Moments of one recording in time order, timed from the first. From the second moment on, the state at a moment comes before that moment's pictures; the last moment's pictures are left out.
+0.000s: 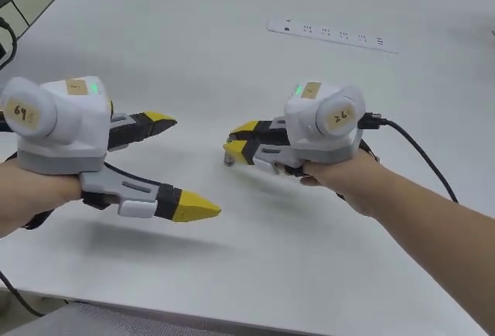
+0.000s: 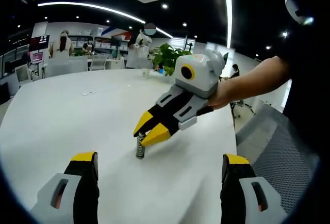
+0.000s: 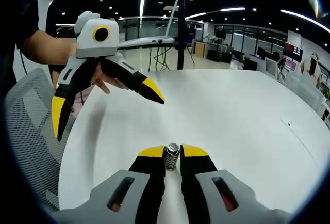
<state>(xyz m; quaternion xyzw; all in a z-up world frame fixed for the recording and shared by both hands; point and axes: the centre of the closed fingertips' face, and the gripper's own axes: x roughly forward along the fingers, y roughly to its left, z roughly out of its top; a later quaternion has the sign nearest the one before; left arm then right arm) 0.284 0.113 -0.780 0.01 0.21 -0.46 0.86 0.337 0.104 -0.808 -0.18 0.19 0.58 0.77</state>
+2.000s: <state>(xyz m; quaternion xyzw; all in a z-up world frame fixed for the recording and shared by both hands) 0.287 0.092 -0.760 0.00 0.20 -0.47 0.86 0.307 0.060 -0.765 -0.10 0.19 0.58 0.78</state>
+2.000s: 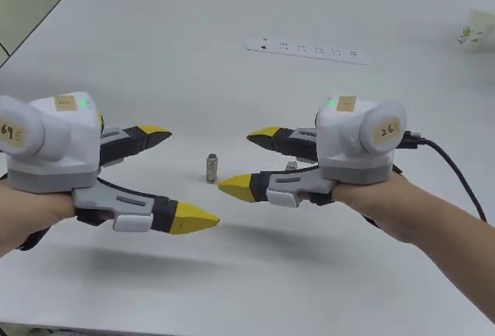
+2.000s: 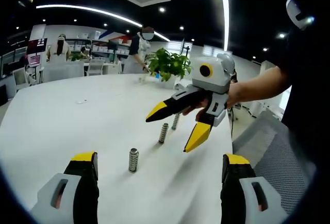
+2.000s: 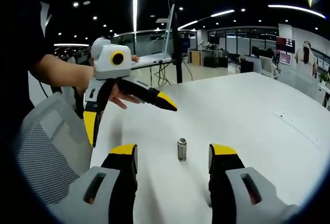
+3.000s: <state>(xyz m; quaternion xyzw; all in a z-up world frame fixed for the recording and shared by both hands) 0.279 0.082 -0.750 -0.01 0.19 -0.48 0.86 0.300 -0.020 -0.750 -0.03 0.18 0.50 0.85</state>
